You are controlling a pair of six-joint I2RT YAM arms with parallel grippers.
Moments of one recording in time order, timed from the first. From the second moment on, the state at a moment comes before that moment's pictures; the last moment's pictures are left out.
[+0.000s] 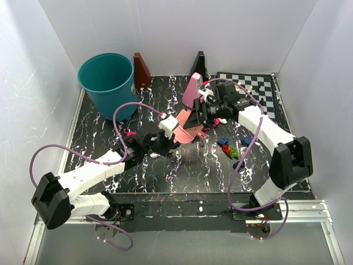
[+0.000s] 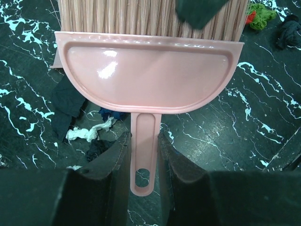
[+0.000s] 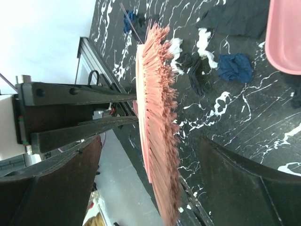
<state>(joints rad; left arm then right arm) -0.81 1.18 0.79 -0.13 -0.01 -0.03 0.43 1.60 1.33 -0.54 -0.86 0.41</state>
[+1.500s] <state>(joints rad) -0.68 0.90 0.76 -0.08 0.02 -0.39 0.34 1.40 0.99 -0.12 -1.02 0.62</state>
